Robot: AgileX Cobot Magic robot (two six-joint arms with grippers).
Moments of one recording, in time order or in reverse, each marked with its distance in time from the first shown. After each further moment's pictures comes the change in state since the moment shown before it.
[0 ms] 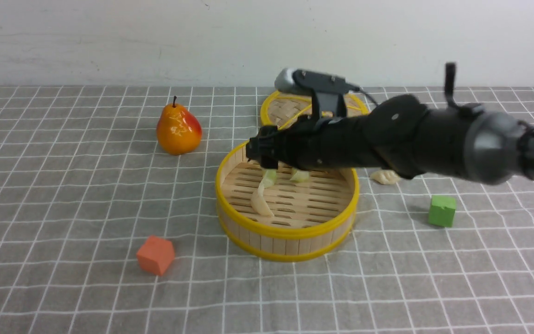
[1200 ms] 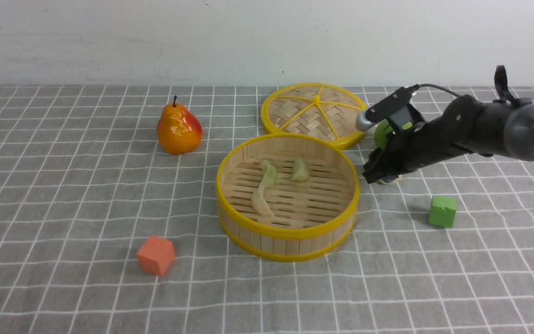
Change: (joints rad) right arm -0.354 0.289 -0.198 -0.489 0.205 -0.139; left arm 0.000 0.000 0.001 0.007 0.000 0.000
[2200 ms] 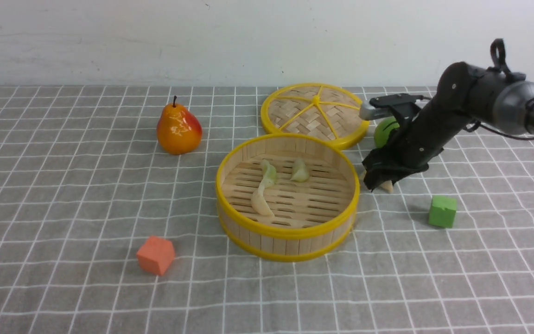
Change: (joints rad) right arm -0.026 0.157 -0.349 -0.164 0.494 0.379; left arm 0.000 0.000 0.000 0.000 0.000 0.000
